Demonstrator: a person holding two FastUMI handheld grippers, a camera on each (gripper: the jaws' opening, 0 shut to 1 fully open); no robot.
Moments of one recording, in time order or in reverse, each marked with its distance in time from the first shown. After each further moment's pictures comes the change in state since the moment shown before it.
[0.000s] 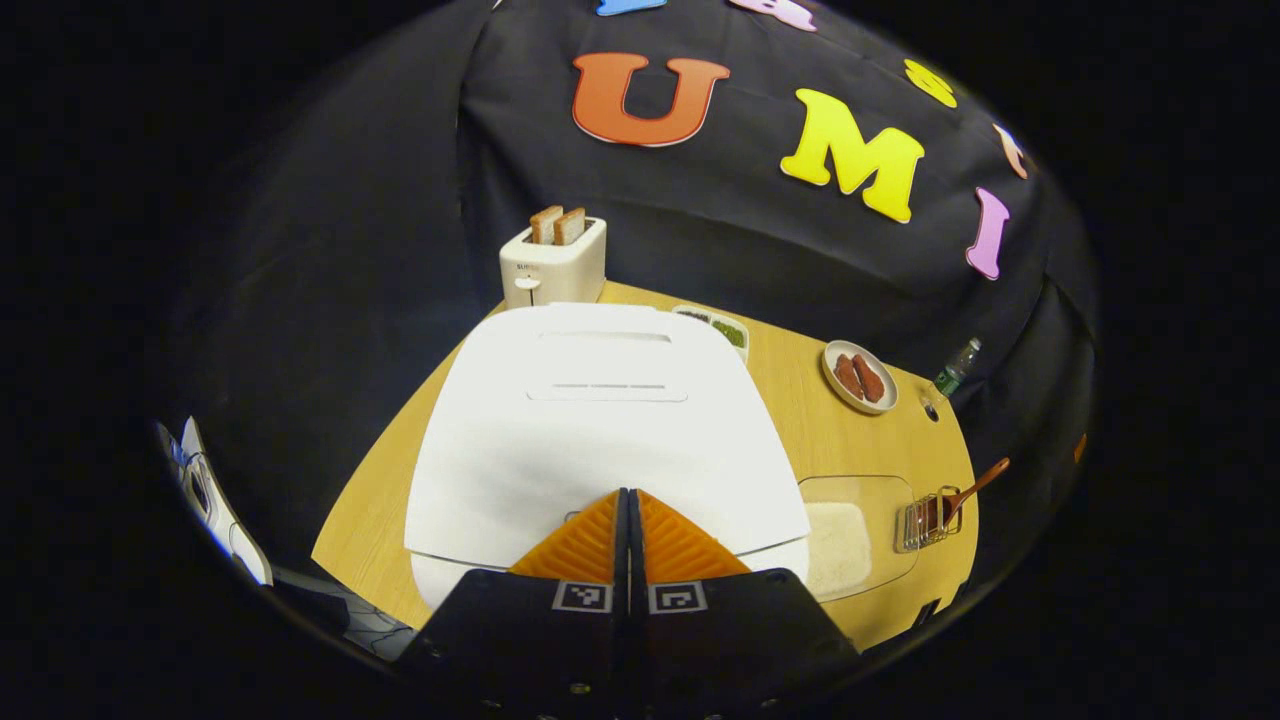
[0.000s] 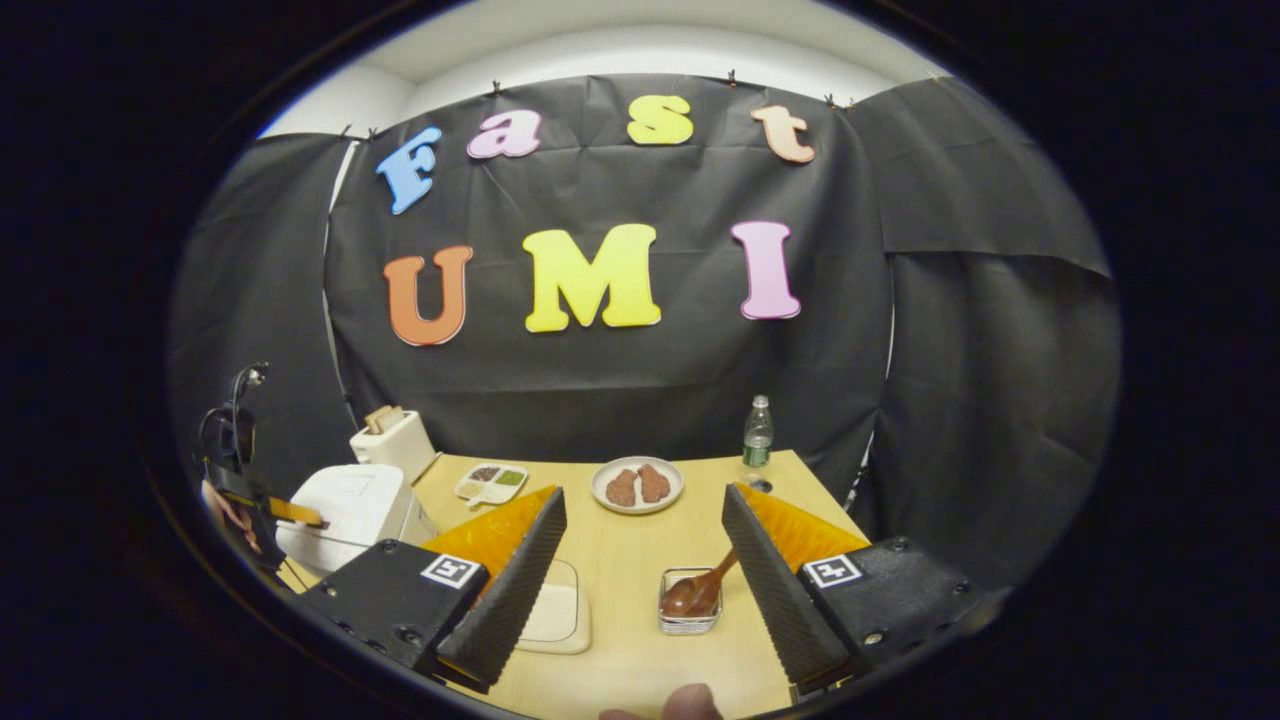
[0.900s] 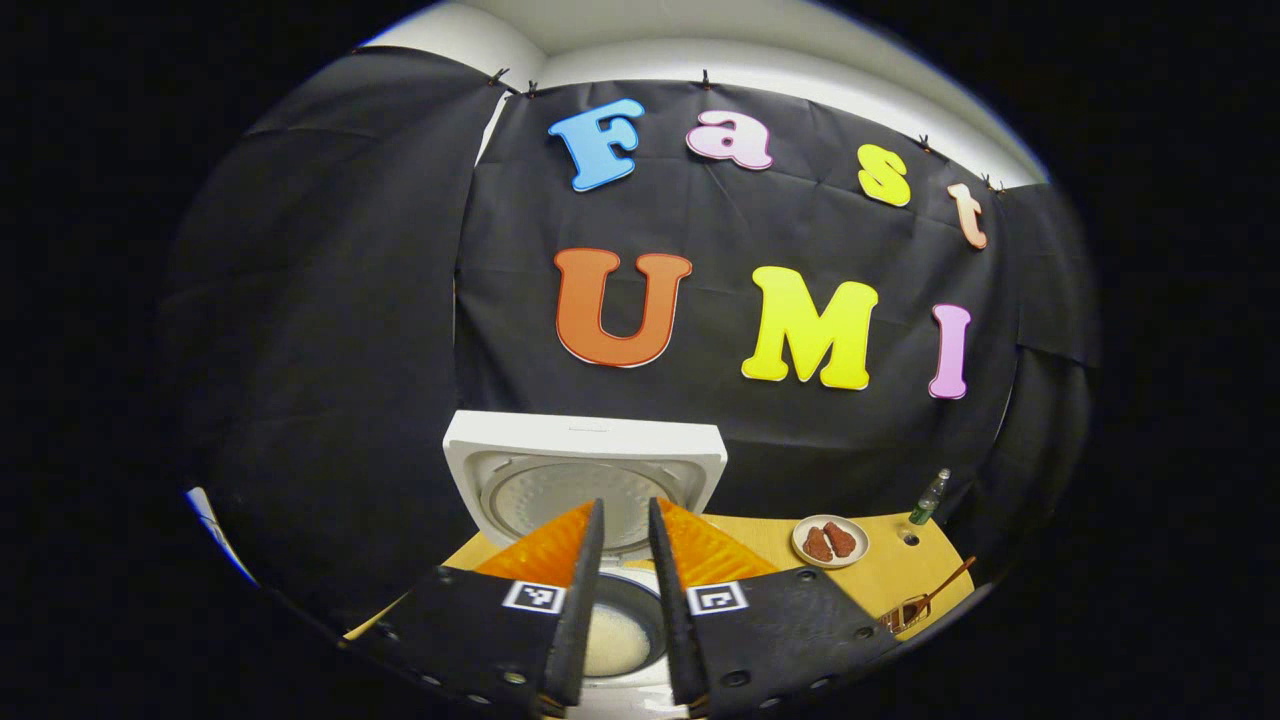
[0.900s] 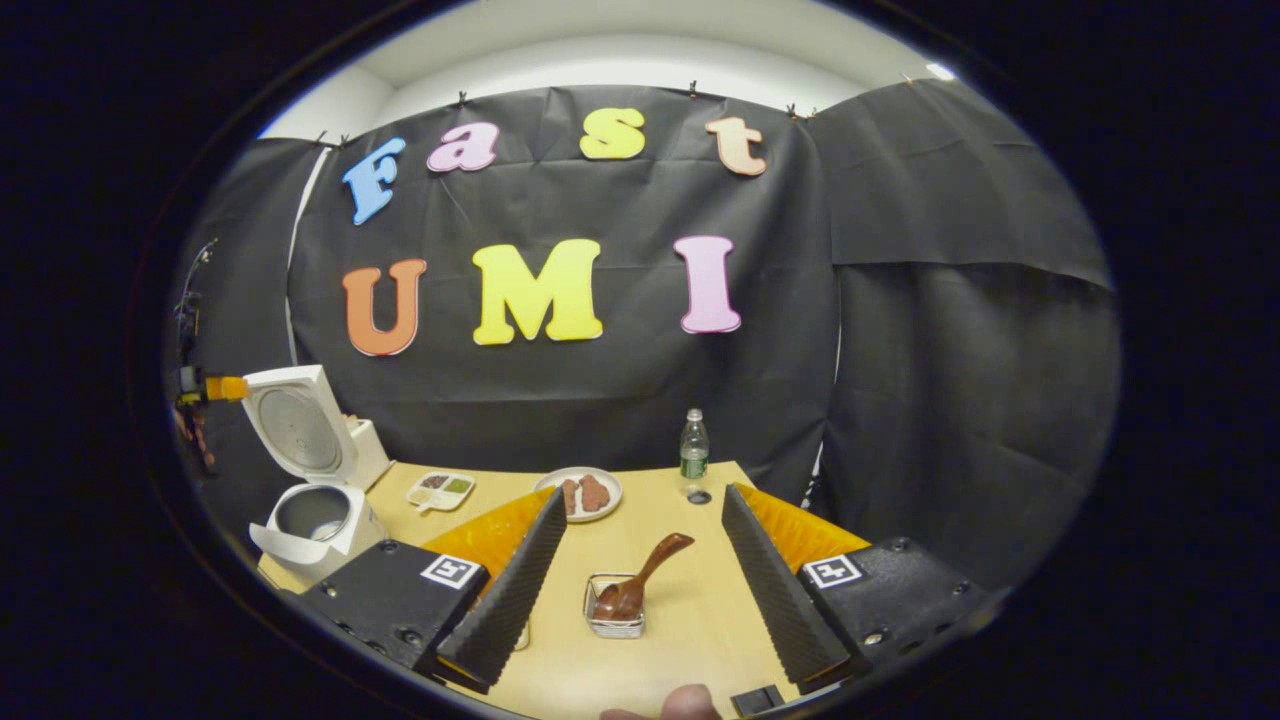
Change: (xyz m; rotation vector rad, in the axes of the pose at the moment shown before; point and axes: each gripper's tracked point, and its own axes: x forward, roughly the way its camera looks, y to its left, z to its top) left arm -0.076 -0.031 0.155 0.043 -0.538 -0.005; right arm -0.016 -0.075 -0.001 0.001 -0.010 -0.100
